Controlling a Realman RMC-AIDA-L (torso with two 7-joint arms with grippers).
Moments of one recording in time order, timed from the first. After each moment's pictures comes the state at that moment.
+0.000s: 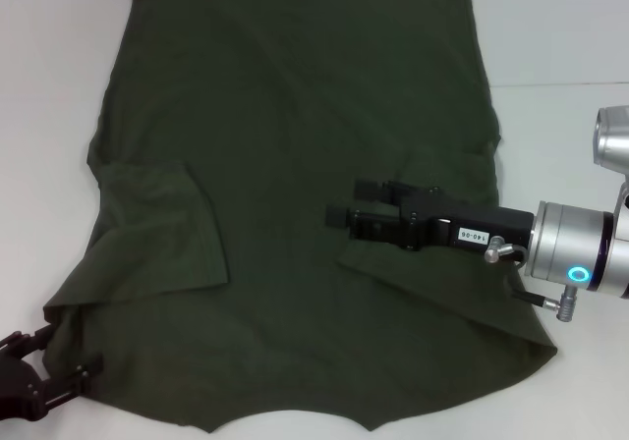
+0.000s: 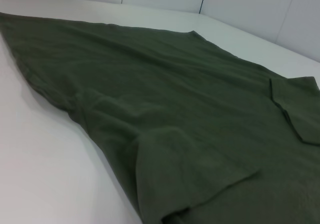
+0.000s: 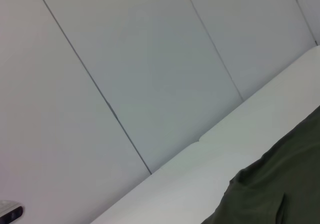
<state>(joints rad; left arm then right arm) -0.21 -2.17 0.30 0.70 2.14 1.43 -1.17 0.67 2.09 -0.74 -0.30 -1.74 -1.39 1.41</state>
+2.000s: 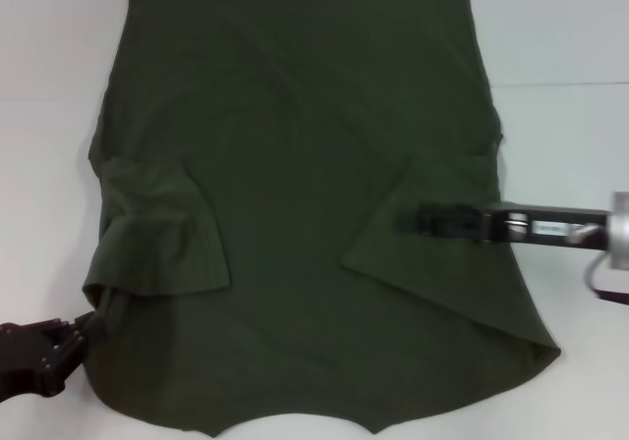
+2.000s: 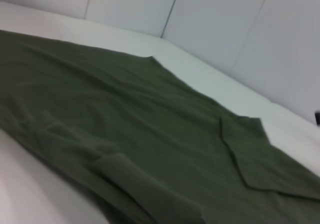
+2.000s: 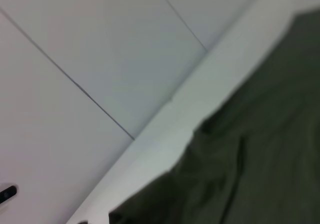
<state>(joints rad) -0.26 -2.17 0.31 0.76 2.15 1.59 -1.34 0.60 2.02 -0.75 -0.49 -1.89 -1.48 1.82</state>
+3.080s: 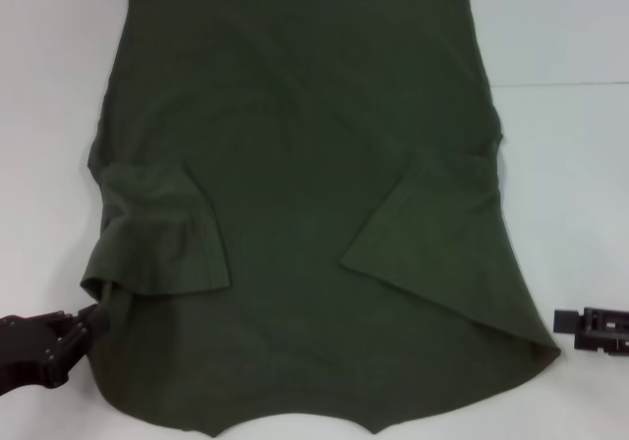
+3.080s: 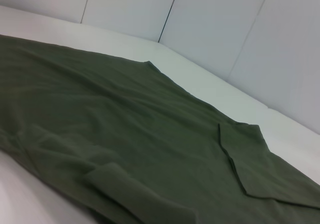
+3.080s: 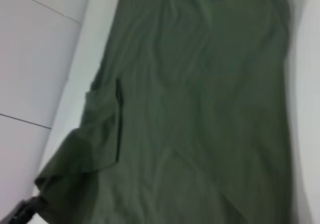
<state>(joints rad) -0.27 -2.17 0.31 0.76 2.14 1.59 -1.36 0.38 1.89 -0.64 -0.52 -2.11 -1.58 2.16</state>
